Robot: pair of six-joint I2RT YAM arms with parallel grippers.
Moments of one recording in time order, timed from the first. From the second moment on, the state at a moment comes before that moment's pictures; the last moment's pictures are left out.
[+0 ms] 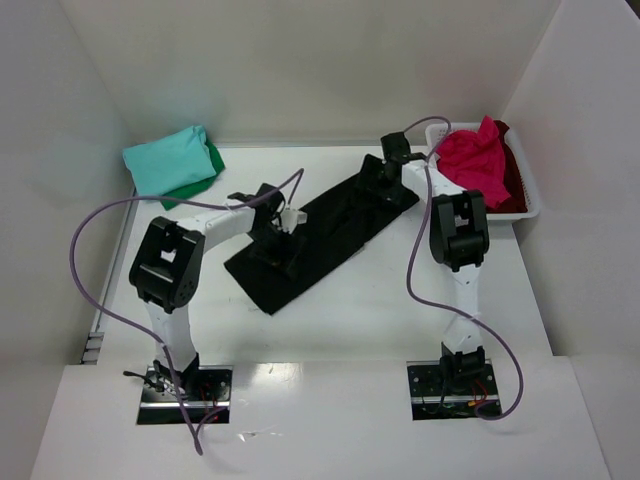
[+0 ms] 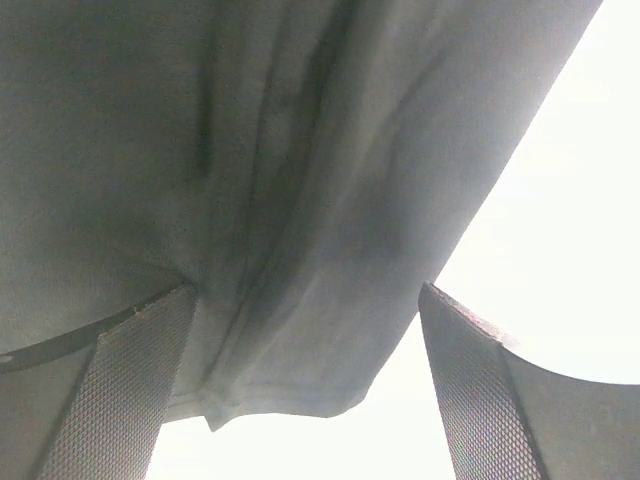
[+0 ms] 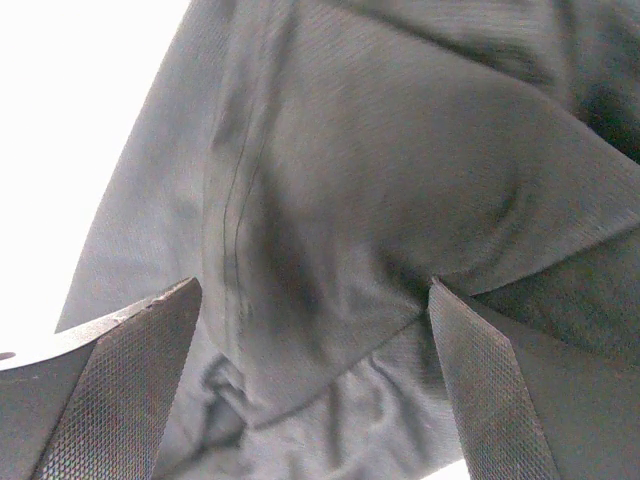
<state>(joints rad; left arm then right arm) -0.39 1.92 1.32 -0.78 0.37 0.06 0.20 2.27 1.81 -0.54 -0.10 0.56</state>
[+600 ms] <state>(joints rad) -0.74 1.80 1.14 -0.76 0.55 -0.17 0.30 2.51 2.20 -0.54 -0.12 0.58</state>
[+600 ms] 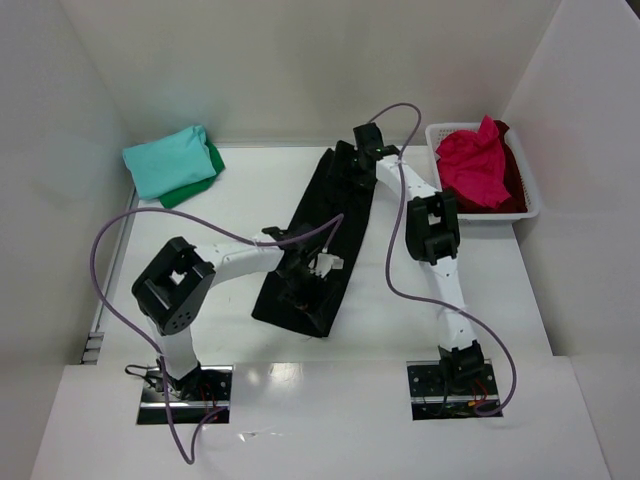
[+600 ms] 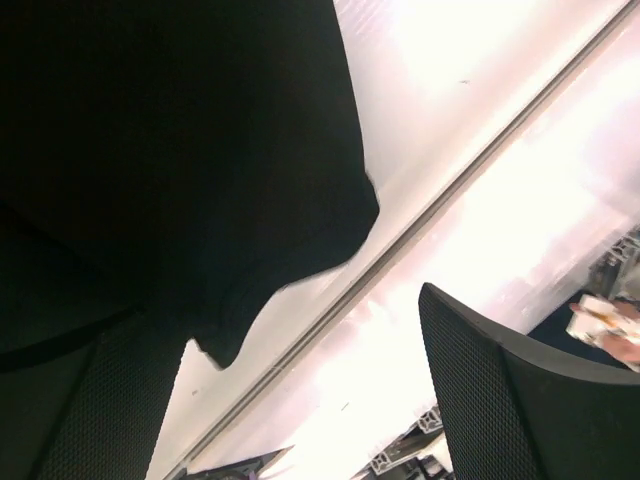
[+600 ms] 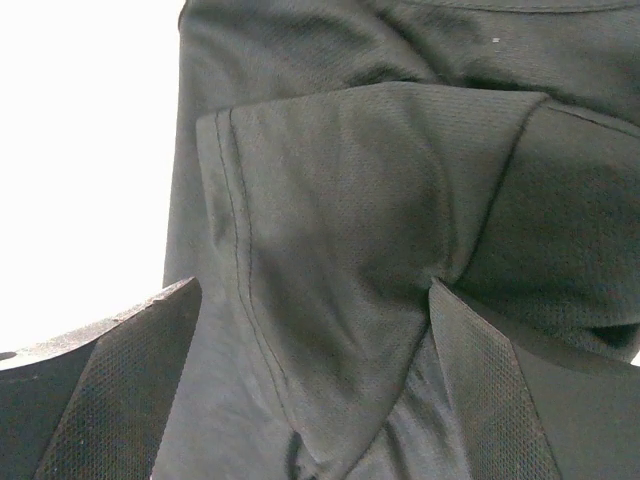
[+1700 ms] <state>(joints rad) -0.64 1.66 1.18 -0.73 0.16 -0.33 0.34 2.27 1.81 -0.49 -0.12 0.60</state>
